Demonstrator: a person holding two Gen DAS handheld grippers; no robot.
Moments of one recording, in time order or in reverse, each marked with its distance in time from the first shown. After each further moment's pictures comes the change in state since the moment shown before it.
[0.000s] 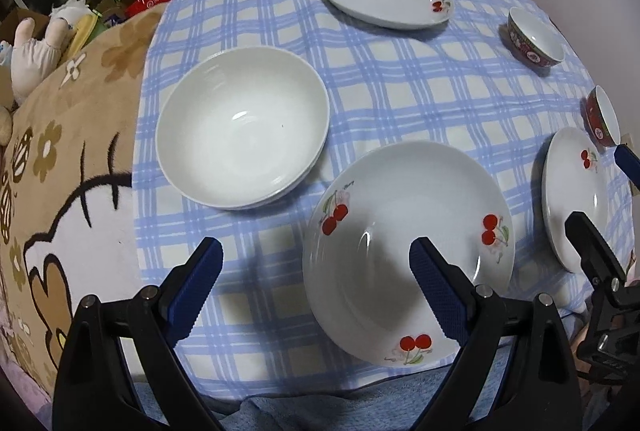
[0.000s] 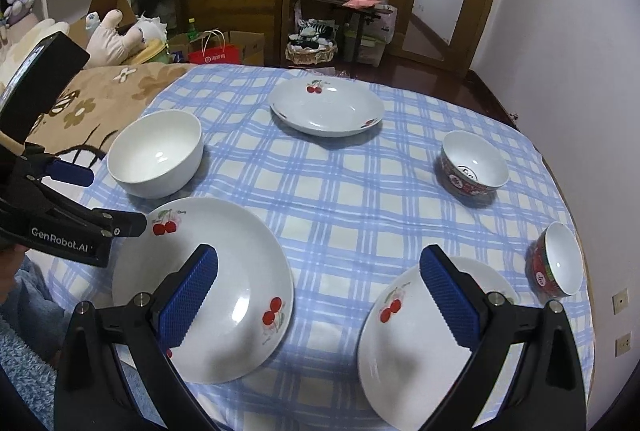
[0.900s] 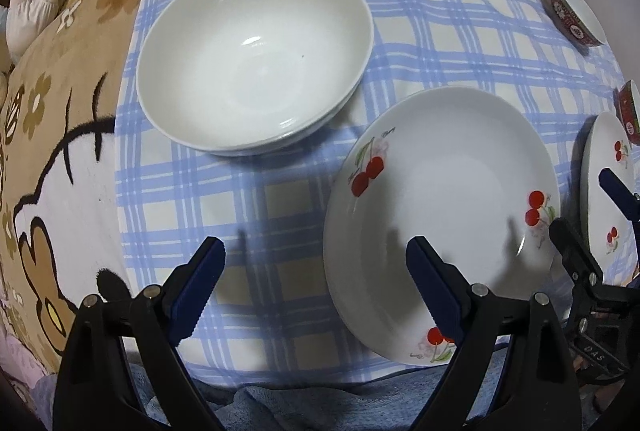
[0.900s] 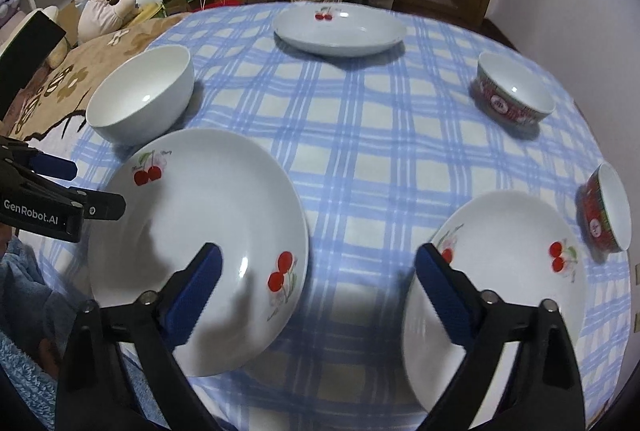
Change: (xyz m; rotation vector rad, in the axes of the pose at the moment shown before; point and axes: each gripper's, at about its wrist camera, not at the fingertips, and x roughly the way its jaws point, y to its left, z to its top) left arm 0.049 0.013 -0.010 -0.059 0.170 0.028; right arm 0.061 0.000 -0.035 0.064 0.191 0.094
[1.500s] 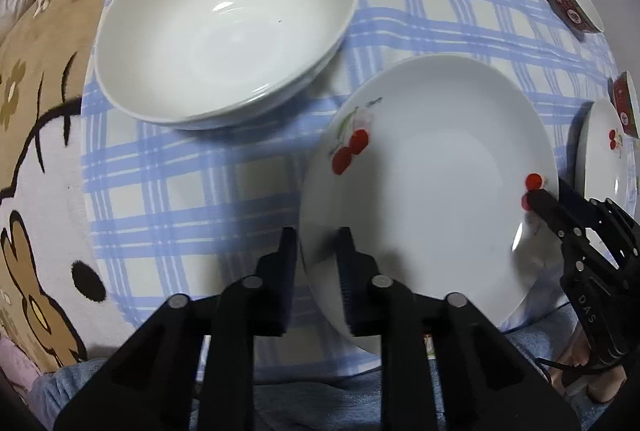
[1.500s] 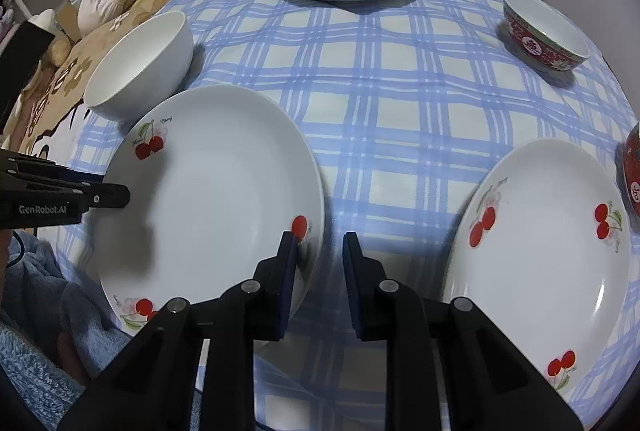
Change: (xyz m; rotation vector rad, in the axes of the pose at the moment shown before) left arm 0.027 -0.007 -0.006 0.011 0.074 -0.070; right arm 0.027 -0.006 -0.008 0.062 0.136 0.115
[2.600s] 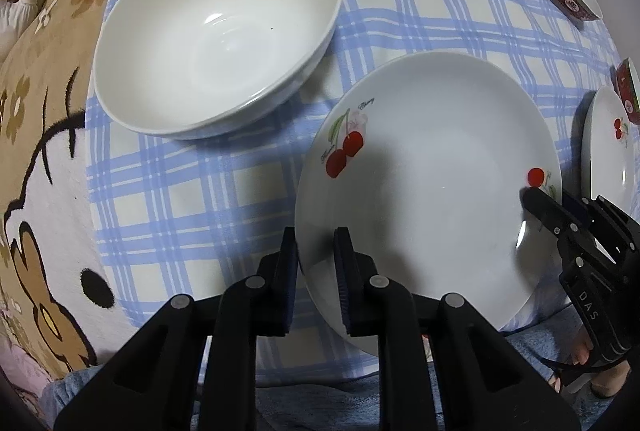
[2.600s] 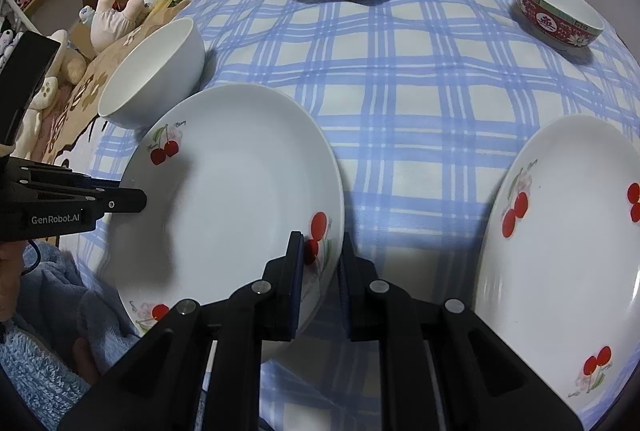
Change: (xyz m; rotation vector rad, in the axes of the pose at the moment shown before) left arm -0.003 -0.007 0.000 0.028 -0.011 0.034; right arm 0.006 -0.004 -0.006 0.043 -0.028 0.089
